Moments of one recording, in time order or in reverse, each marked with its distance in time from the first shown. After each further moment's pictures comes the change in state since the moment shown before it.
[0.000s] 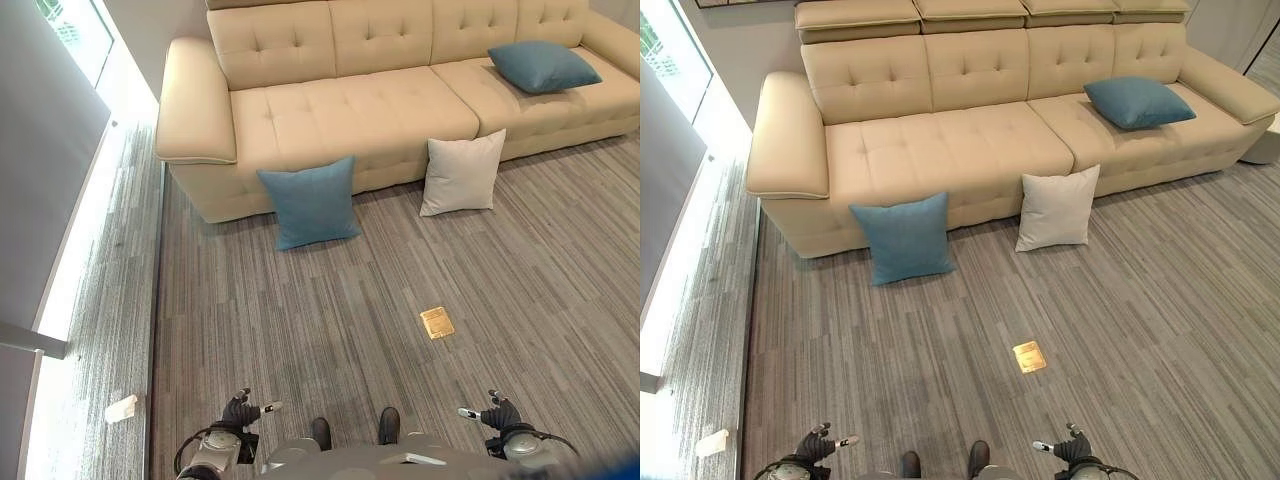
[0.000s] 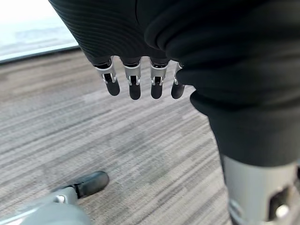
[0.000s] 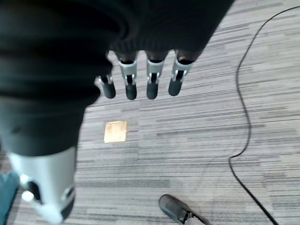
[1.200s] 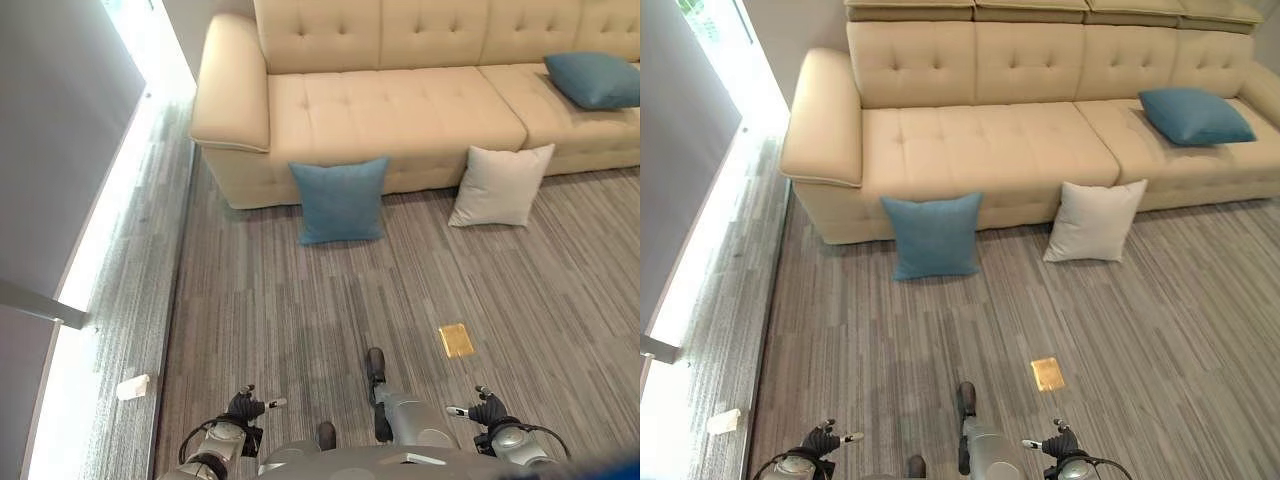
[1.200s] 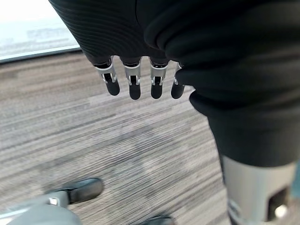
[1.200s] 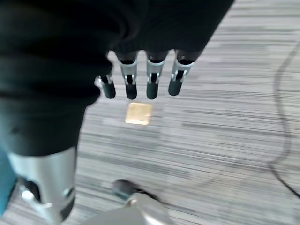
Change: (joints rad) left arm -0.036 -0.042 -0.033 0.070 0.006 0.002 0.000; right arm -0.025 0.030 0.040 0.013 -0.038 0.023 -0.001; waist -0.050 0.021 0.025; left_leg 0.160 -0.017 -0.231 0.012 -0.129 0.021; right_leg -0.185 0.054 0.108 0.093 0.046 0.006
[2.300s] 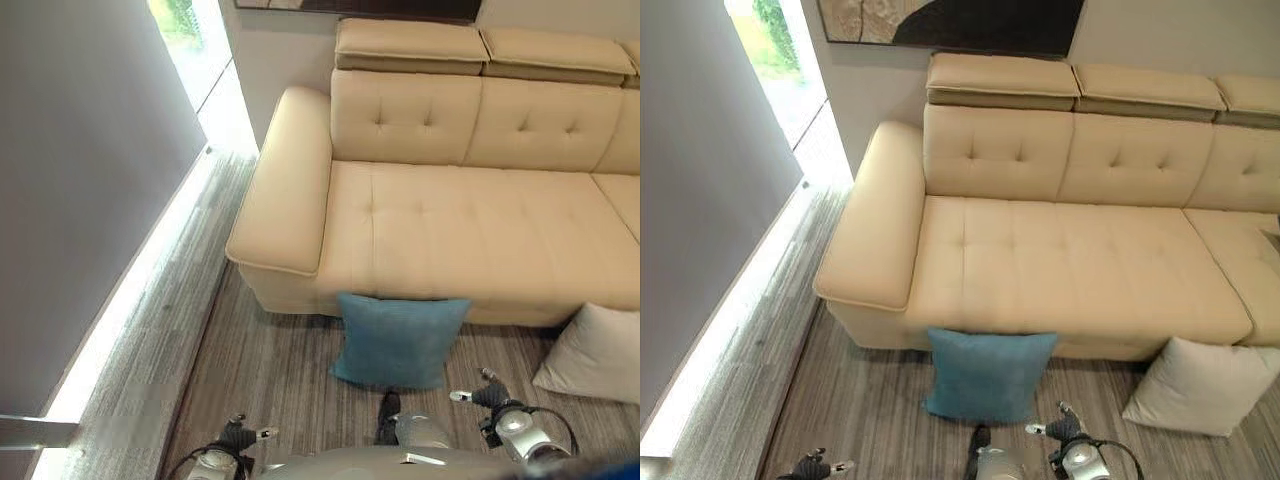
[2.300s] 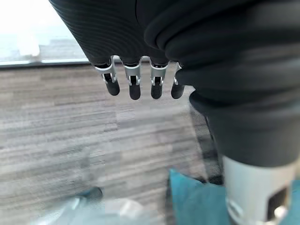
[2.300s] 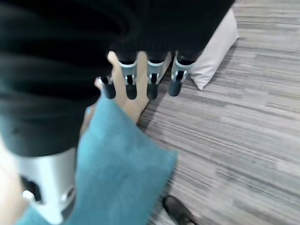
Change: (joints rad) left arm 0.092 0.013 0.002 0.000 0.012 0.010 -0.005; right arm -0.025 -0.048 0.022 -0.071 -0.055 -0.003 -0.004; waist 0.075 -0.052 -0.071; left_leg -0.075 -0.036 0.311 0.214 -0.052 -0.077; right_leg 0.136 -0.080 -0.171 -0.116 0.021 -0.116
